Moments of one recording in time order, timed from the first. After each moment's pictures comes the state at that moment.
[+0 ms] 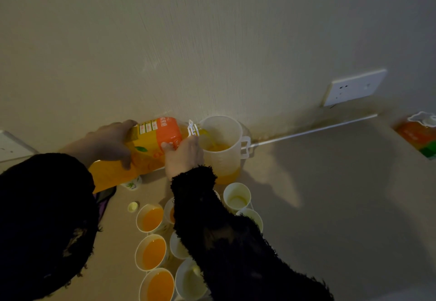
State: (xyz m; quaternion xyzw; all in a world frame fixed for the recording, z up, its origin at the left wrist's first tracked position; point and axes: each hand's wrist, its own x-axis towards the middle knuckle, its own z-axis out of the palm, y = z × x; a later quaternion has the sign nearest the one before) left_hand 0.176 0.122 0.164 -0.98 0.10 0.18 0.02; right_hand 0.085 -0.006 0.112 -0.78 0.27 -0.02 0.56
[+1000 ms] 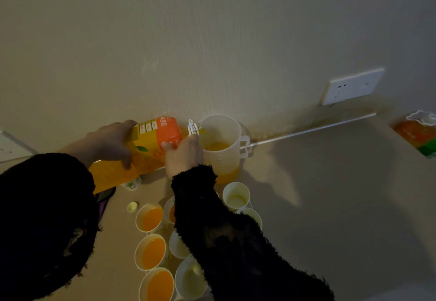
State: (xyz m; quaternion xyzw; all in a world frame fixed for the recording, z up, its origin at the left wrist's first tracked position) left_hand 0.176 0.122 0.163 -0.98 0.11 0.18 0.02; right_hand 0.085 -0.006 0.110 -0.78 0.28 -0.03 0.55
